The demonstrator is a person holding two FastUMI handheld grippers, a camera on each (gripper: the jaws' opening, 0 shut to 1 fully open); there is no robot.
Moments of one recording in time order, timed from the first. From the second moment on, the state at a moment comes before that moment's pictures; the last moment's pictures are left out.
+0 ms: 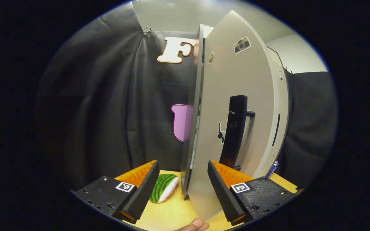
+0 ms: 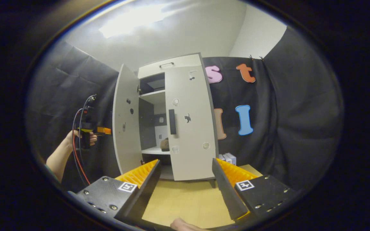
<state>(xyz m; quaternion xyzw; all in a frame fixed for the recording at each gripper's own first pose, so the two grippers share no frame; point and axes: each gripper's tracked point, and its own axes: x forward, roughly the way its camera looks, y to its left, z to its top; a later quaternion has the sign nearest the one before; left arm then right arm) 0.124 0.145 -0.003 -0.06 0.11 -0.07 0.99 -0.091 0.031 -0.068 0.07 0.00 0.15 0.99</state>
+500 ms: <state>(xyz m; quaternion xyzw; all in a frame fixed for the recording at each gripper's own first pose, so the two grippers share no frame) 0.142 0.104 -0.013 -0.05 0.13 -0.07 0.99 -0.087 0.018 -0.065 0.07 -0.01 0.12 0.99</state>
